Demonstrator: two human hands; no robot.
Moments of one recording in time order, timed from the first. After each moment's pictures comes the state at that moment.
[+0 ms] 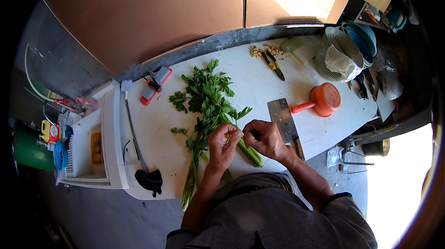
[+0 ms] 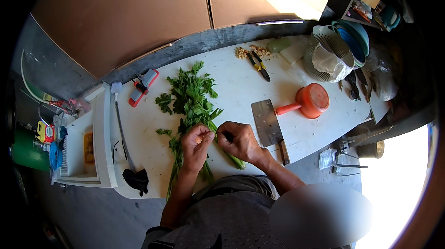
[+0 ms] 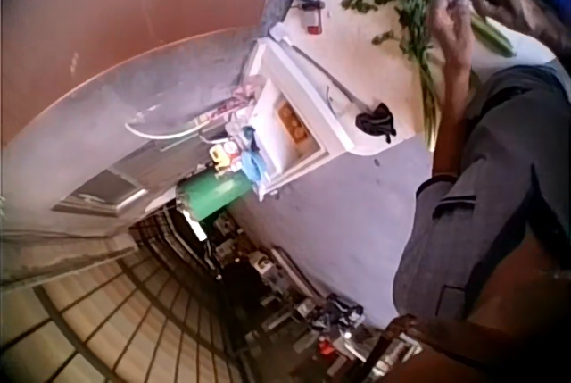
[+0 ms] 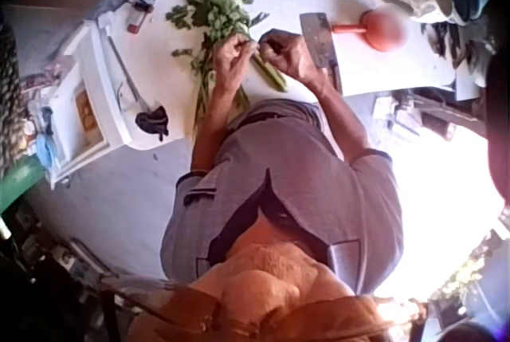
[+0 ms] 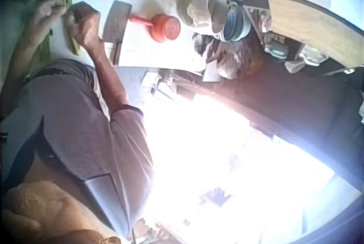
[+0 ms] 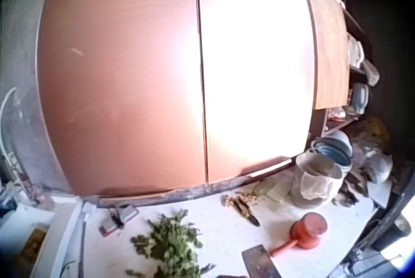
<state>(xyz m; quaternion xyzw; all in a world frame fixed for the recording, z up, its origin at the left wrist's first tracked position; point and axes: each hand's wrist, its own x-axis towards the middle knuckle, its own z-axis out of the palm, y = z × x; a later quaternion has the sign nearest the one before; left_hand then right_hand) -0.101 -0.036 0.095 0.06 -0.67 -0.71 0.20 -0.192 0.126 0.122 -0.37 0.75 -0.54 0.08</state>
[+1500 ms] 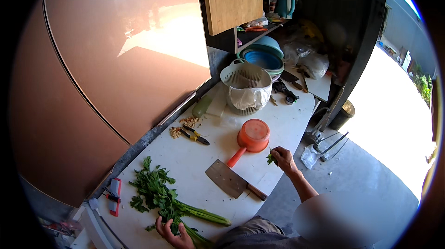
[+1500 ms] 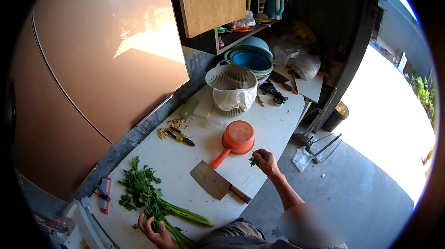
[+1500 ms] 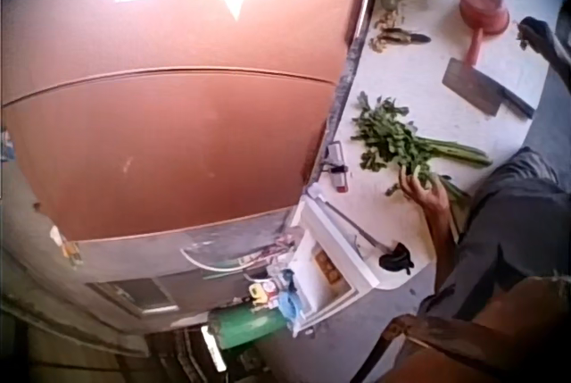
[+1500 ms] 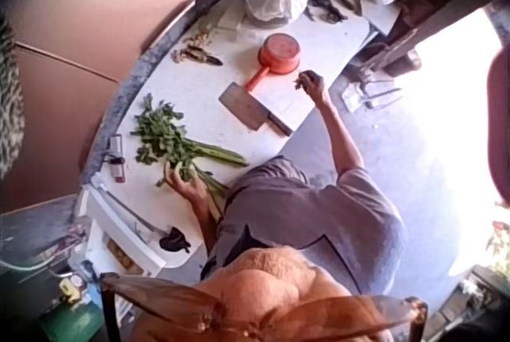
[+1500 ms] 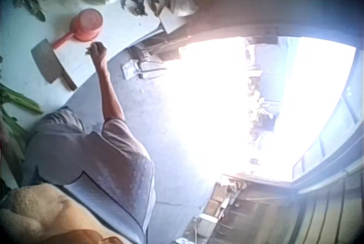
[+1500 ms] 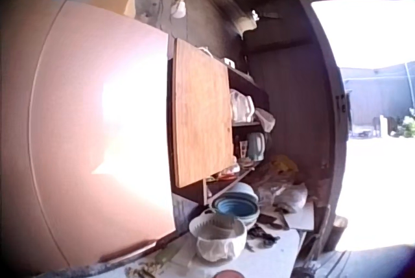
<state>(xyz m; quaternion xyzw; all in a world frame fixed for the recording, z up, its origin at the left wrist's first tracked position) -0.079 -0.032 0.078 0.07 -0.86 -0.34 0.37 -0.261 0.421 0.030 0.13 0.79 -0.60 -0.04</state>
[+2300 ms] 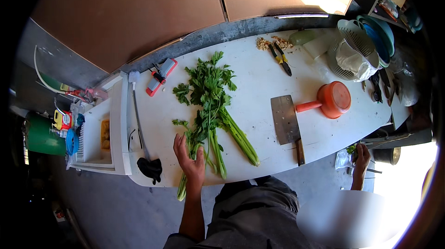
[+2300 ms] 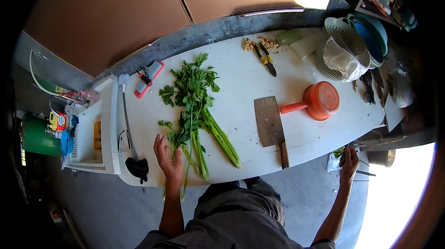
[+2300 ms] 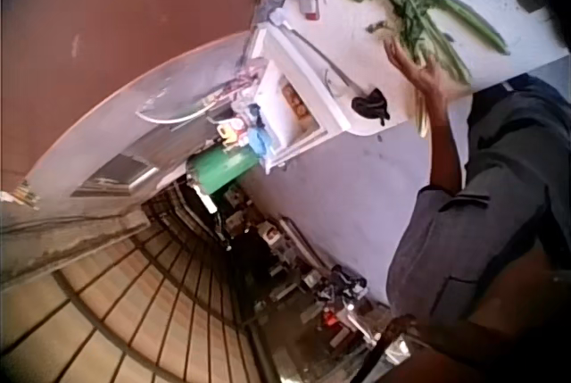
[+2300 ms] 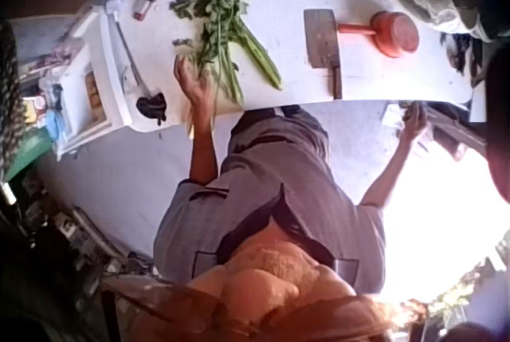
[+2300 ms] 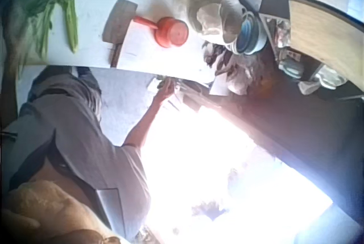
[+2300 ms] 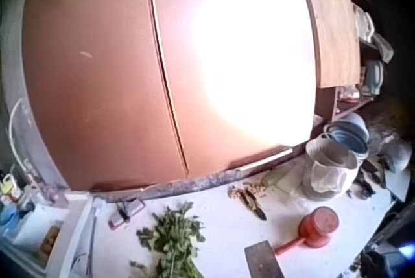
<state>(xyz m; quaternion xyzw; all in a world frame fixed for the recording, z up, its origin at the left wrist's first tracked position) -0.015 -0.059 0.040 0.26 -0.85 -0.32 0.33 -0.223 0.530 0.022 0.12 0.80 -0.58 -0.06</state>
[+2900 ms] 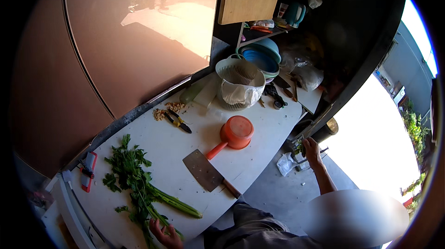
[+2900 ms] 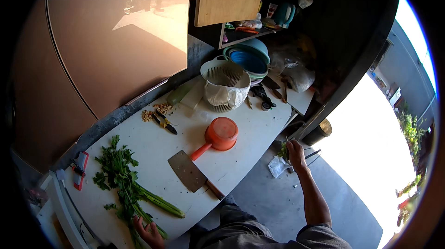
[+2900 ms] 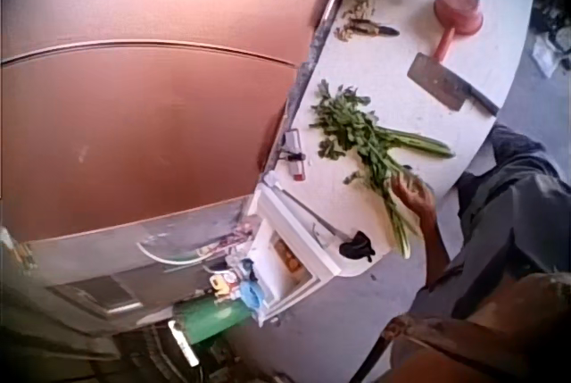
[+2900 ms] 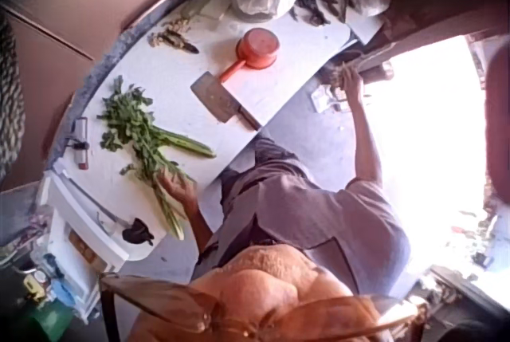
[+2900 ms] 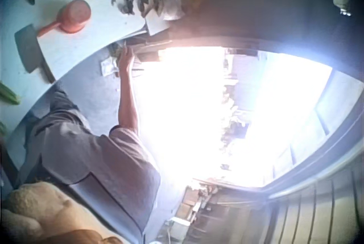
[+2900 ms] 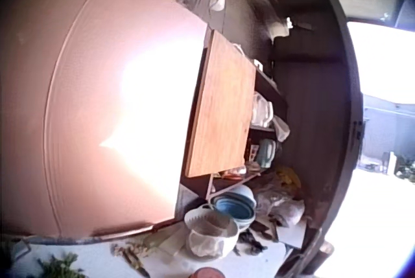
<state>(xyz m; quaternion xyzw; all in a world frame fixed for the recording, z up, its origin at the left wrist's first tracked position) -0.003 0.010 -0.011 0.21 -0.80 -0.49 0.27 -0.236 0.618 0.095 0.17 0.87 -0.45 -0.13</state>
